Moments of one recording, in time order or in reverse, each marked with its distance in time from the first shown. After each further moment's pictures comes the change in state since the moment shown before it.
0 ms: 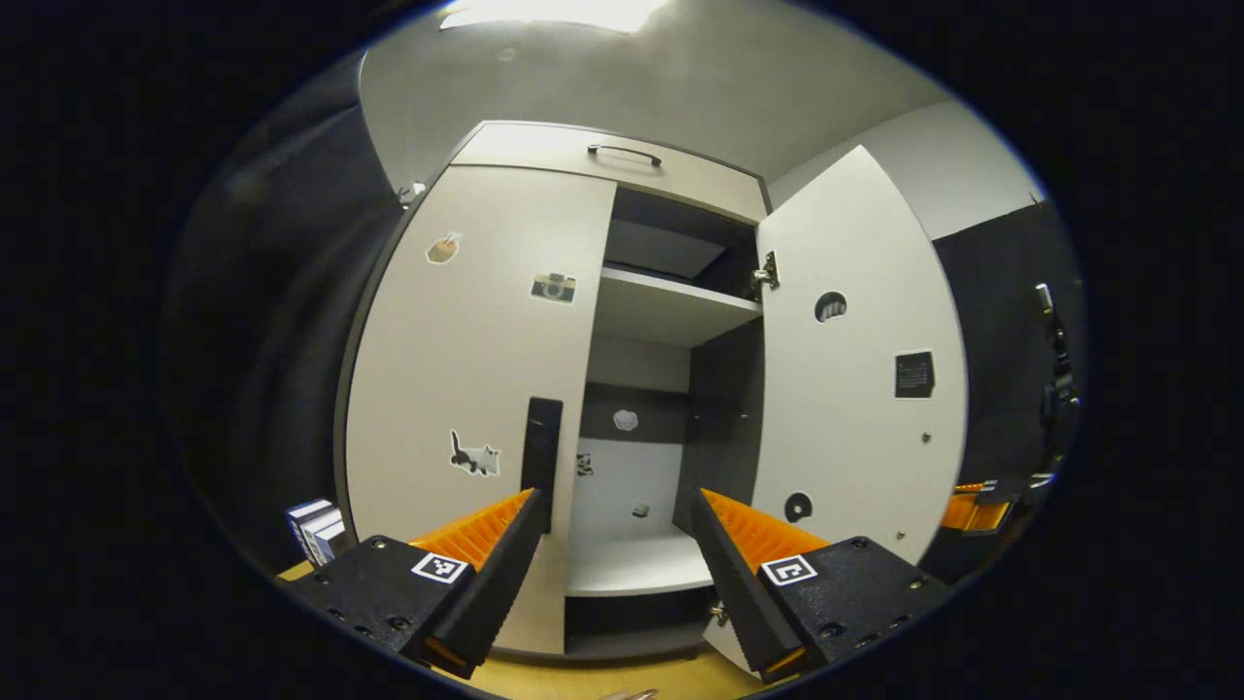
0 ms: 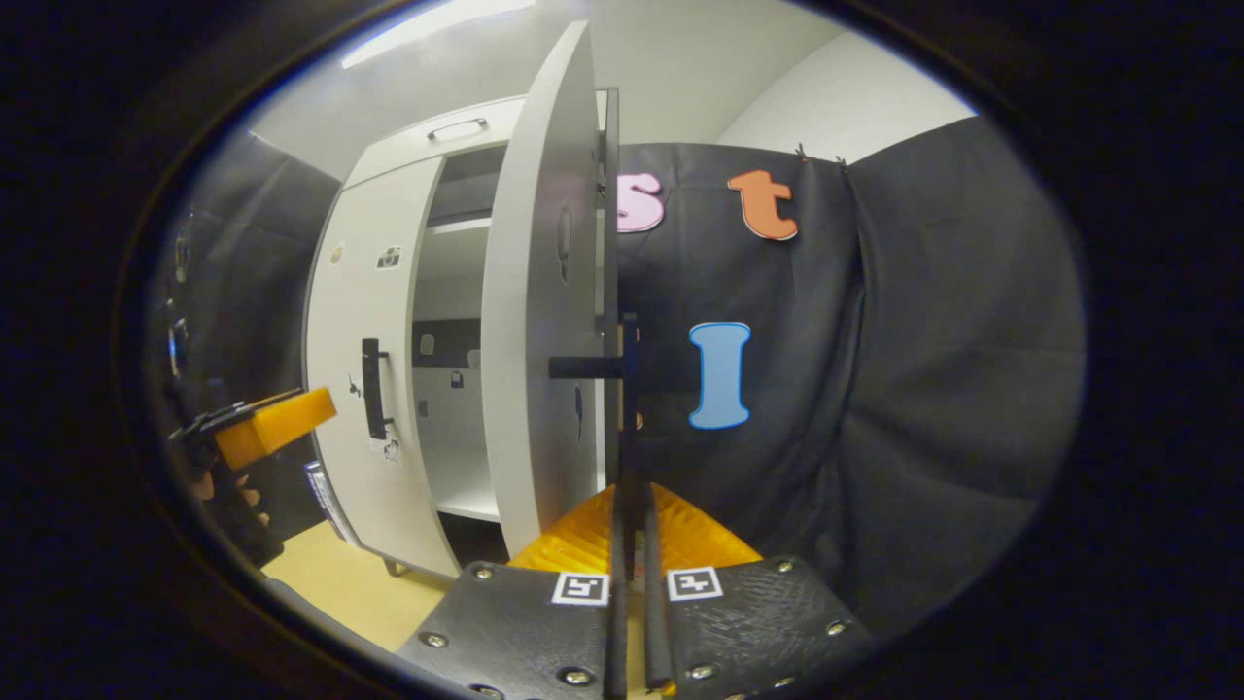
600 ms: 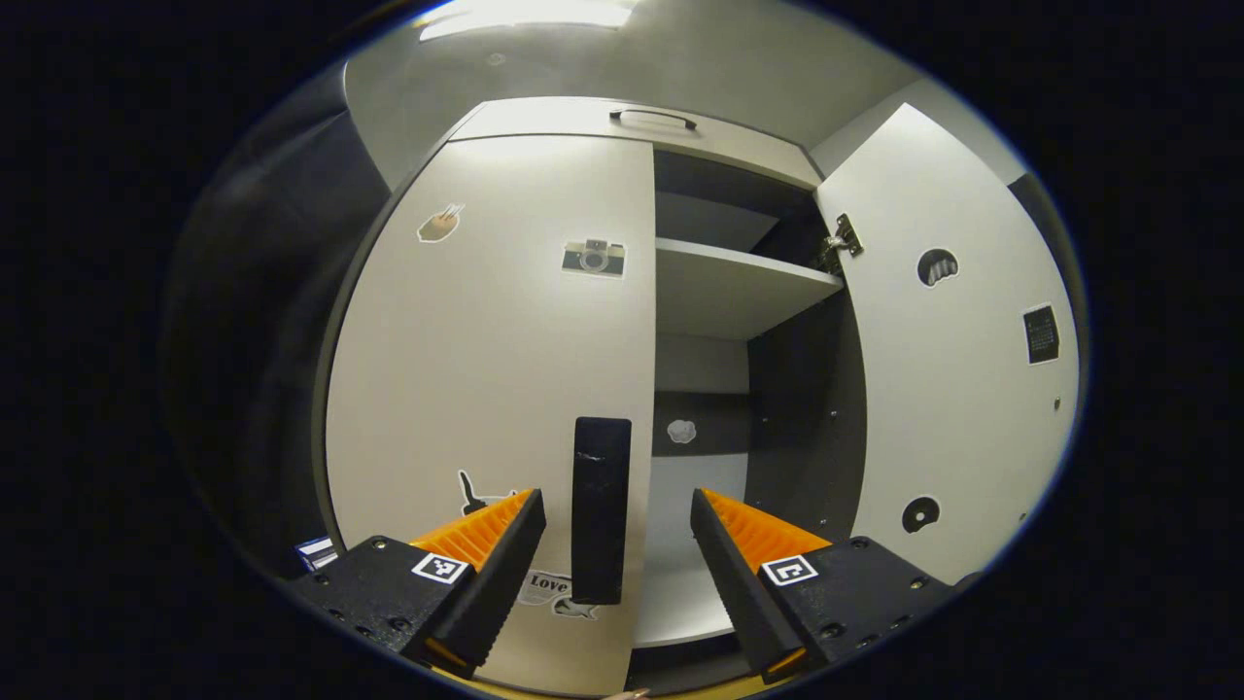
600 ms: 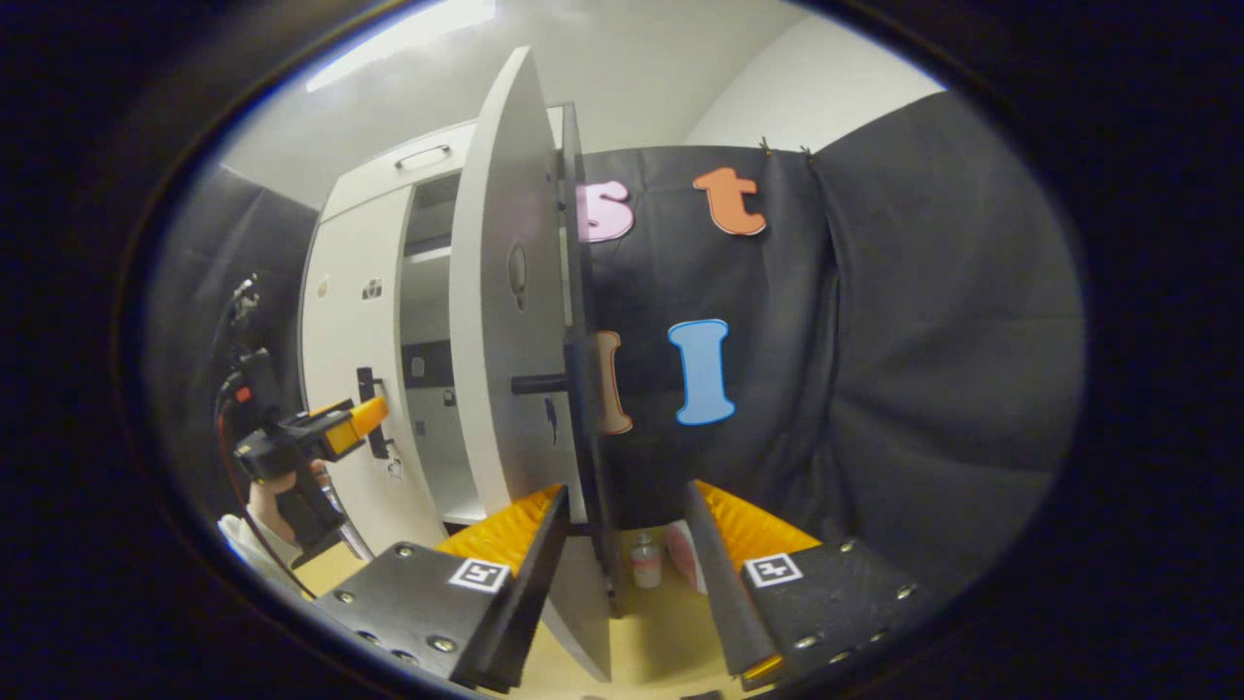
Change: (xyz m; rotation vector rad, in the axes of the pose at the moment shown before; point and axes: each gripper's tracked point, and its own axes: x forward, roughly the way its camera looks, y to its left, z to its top) left arm 0.087 0.045 -0.027 0.054 0.017 0.059; right arm -0.036 -0.025 0.011 0.109 -0.010 -0.025
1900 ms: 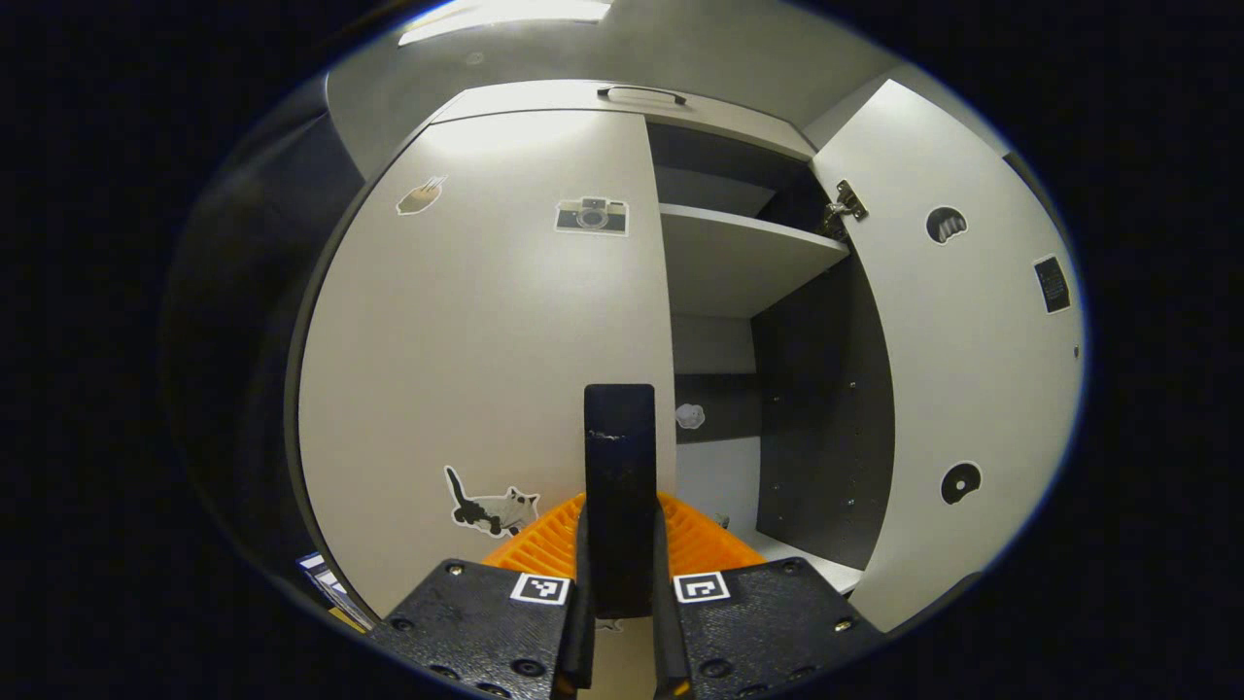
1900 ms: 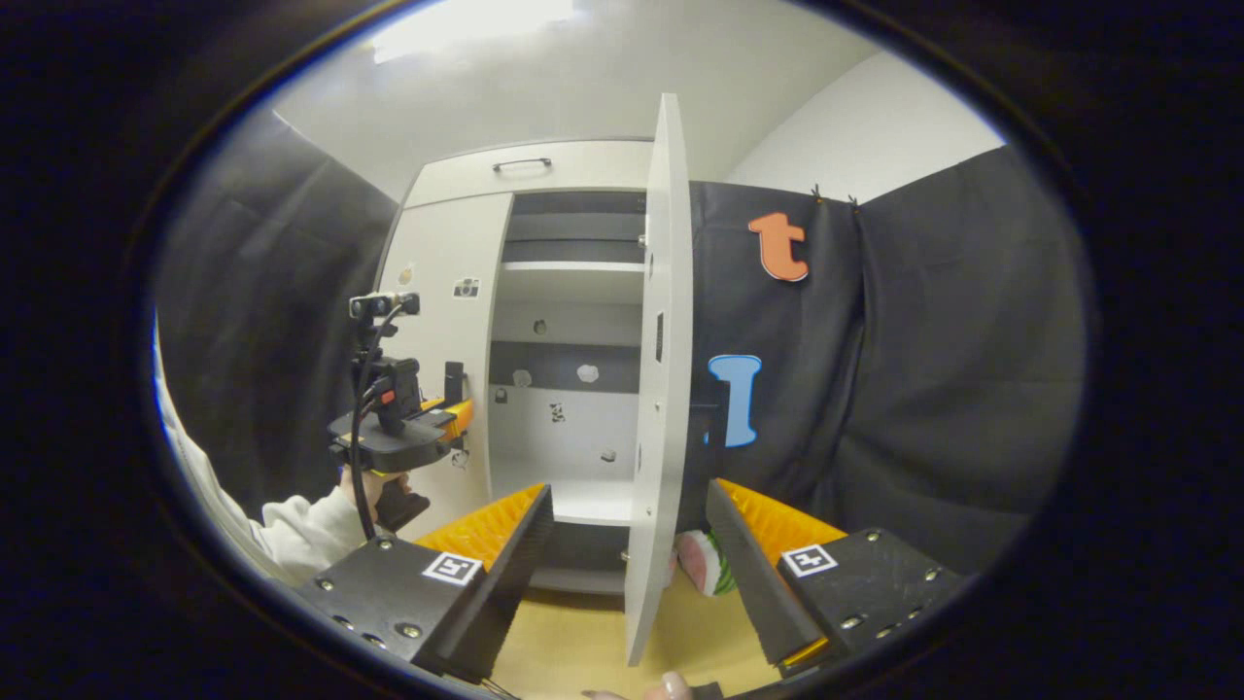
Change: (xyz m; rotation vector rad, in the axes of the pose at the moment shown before) left arm 0.017 0.010 -0.017 0.060 0.015 -0.042; right arm -0.067 0.086 0.012 -0.161 -0.055 0.044
